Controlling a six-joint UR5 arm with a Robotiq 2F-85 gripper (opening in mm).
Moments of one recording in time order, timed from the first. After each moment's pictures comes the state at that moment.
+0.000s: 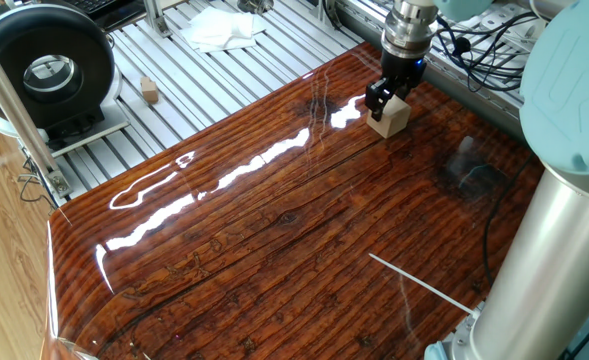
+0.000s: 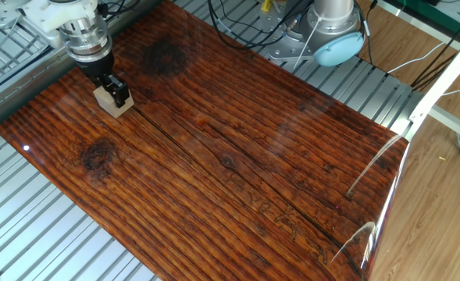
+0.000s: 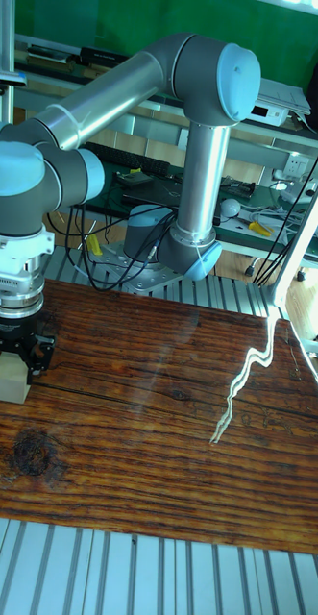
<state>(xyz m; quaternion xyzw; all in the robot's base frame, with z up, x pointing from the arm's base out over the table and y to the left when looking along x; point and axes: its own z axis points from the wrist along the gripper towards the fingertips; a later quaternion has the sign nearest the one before) 0.528 -0.210 0.027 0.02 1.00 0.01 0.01</state>
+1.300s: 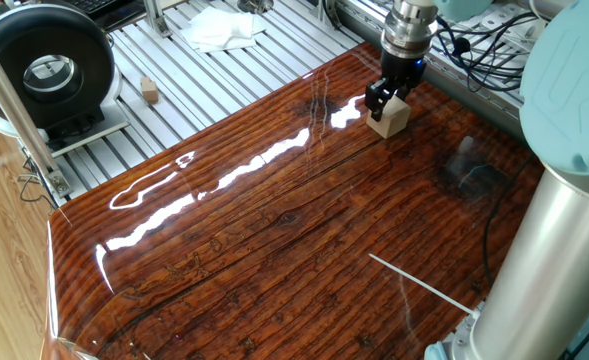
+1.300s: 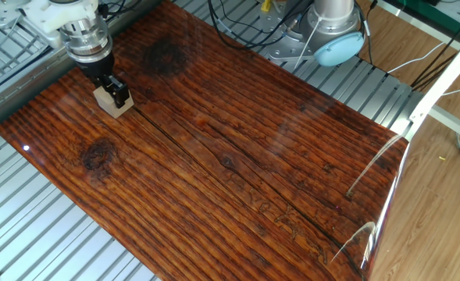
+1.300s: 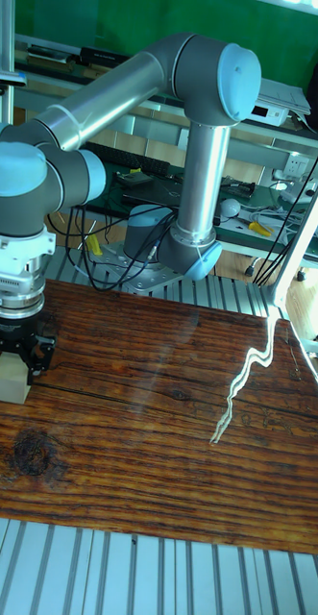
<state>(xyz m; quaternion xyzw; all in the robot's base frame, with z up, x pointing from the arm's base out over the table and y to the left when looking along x) 0.530 -0.208 0.027 0.03 1.00 0.00 0.01</state>
